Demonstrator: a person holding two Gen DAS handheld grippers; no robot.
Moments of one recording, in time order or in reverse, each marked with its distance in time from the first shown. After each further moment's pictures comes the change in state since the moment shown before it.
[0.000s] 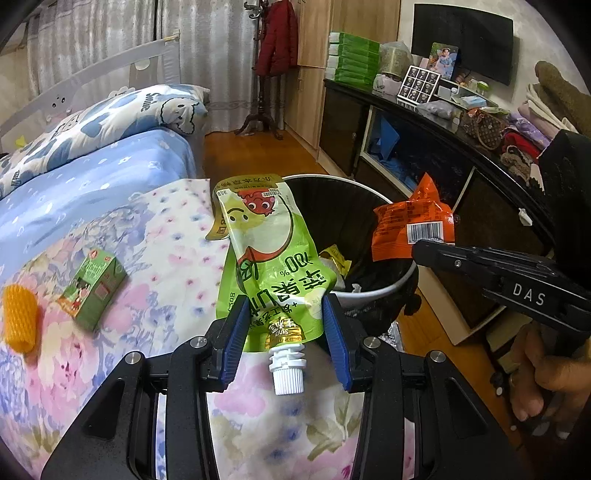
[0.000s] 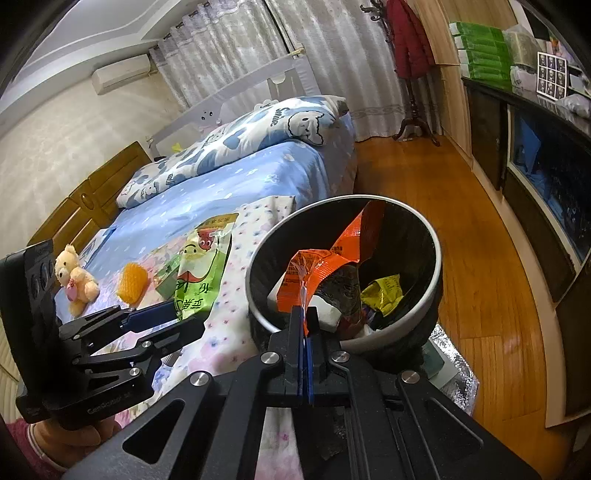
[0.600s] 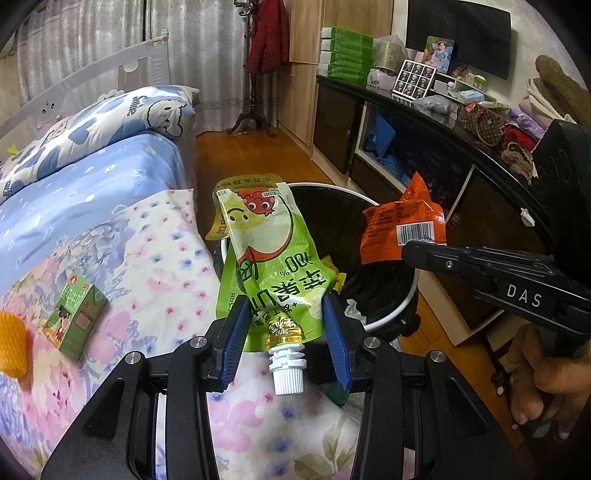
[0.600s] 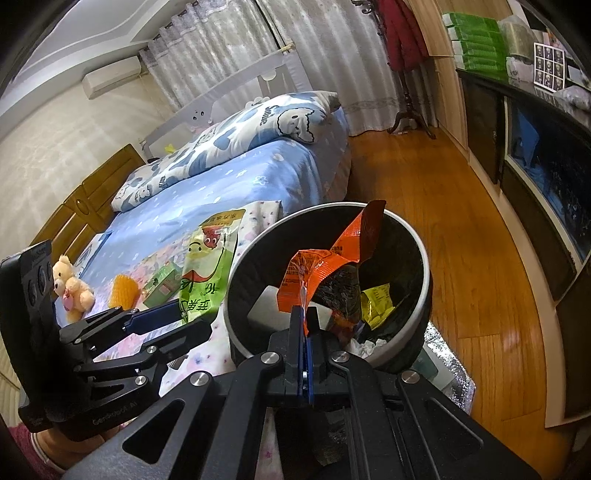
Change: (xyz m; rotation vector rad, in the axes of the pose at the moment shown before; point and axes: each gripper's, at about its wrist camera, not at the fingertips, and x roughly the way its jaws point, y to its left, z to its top) left arm 0.024 -0.012 0.024 0.028 0.015 -0.009; right arm 0.010 -0.017 0.019 0.027 0.022 -0.005
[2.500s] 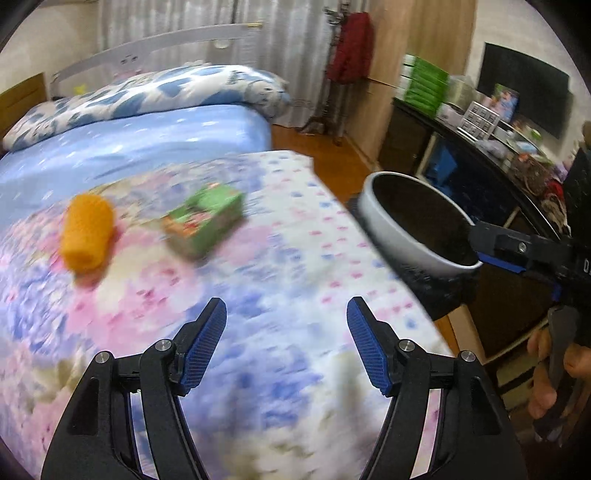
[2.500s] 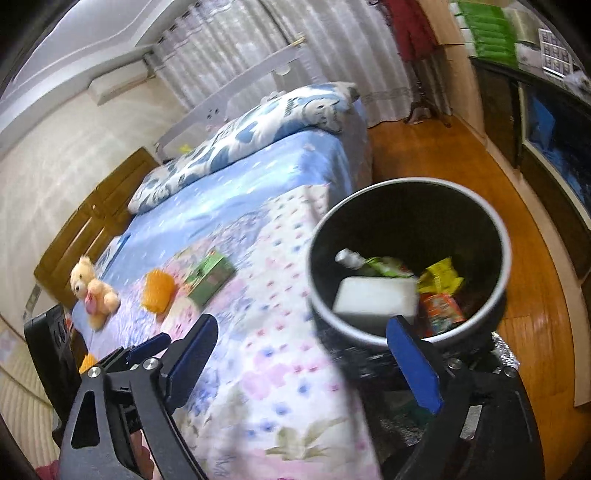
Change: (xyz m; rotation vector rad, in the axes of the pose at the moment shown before) left arm -0.067 0.111 -0.095 -0.269 -0.034 0.141; right arm 0.019 0.066 -0.016 0.031 0.023 0.077
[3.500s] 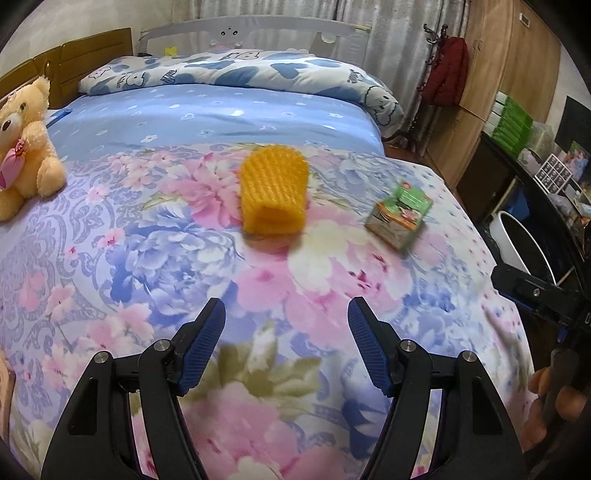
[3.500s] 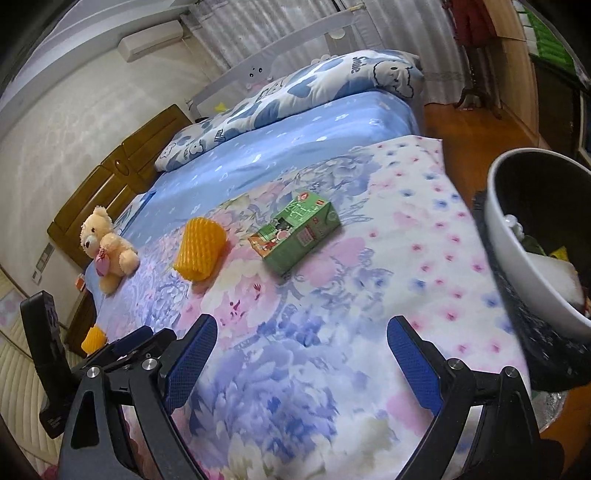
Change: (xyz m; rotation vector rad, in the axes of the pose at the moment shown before) left arm -0.016 0.152 -0.023 -0.224 0.014 0.203; right arm 0.097 0.108 -0.028 -0.097 0.101 0.084
